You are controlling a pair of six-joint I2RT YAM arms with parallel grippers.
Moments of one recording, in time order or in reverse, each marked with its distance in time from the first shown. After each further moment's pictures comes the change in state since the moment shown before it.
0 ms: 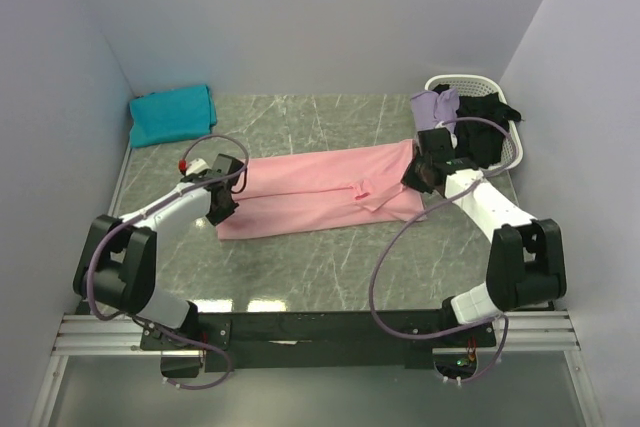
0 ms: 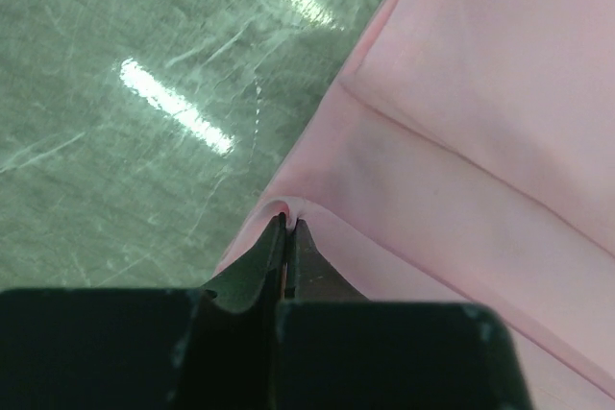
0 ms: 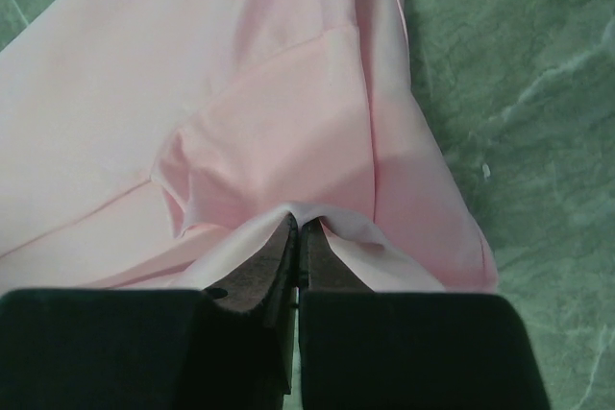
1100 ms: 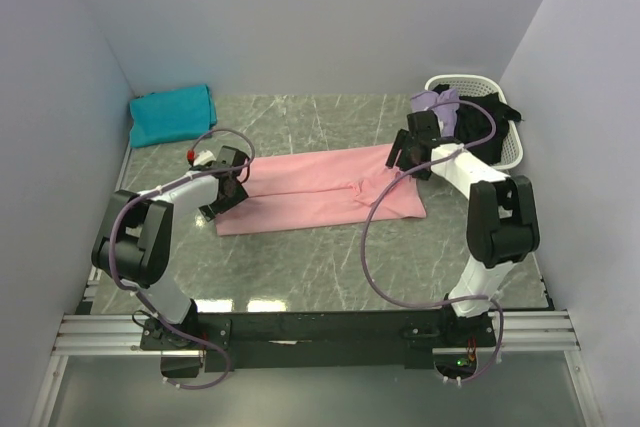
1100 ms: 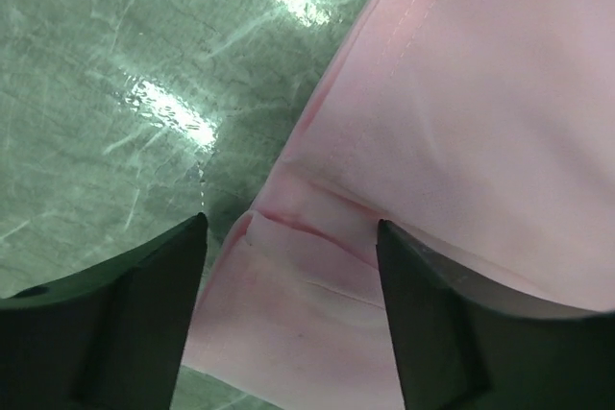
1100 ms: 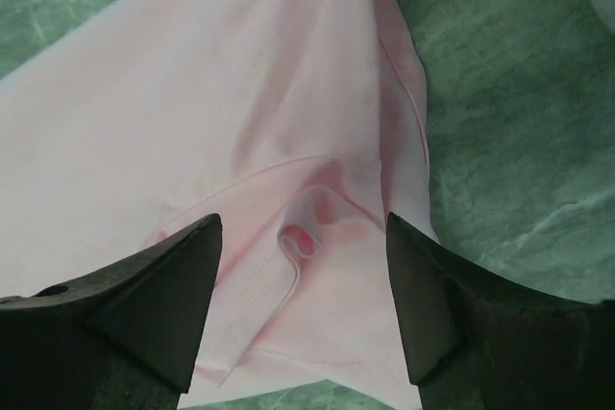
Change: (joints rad) left arm 0.036 0.184 0.087 0.111 -0.004 0.104; right arm -0.013 0.322 0.235 0.018 0.022 -0.098
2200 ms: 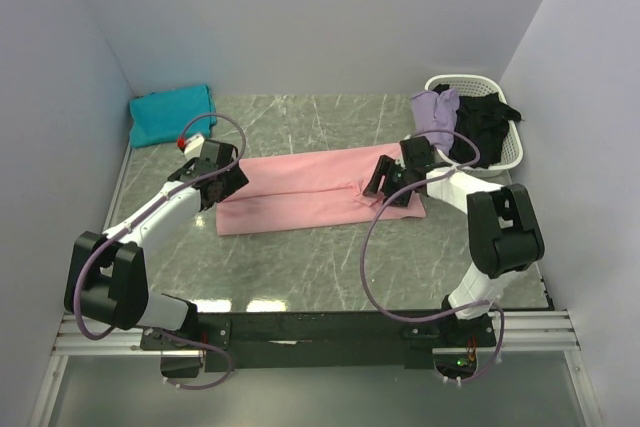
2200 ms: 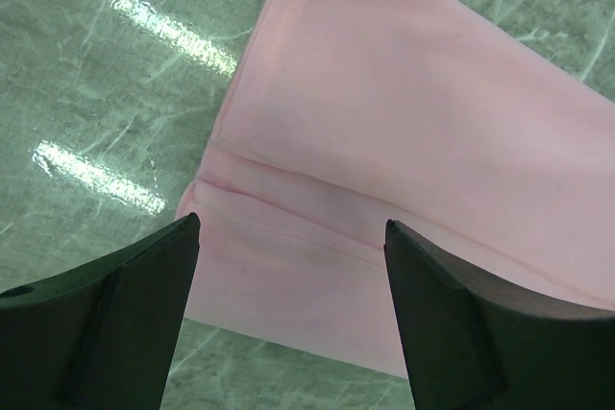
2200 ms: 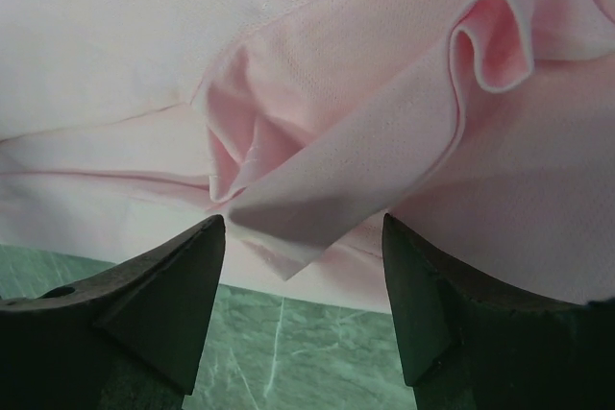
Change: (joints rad) left arm 0.000 -0.260 -0.023 0.043 0.101 0.066; right arm 0.057 -0.086 -0.260 0.159 -0.389 0.073
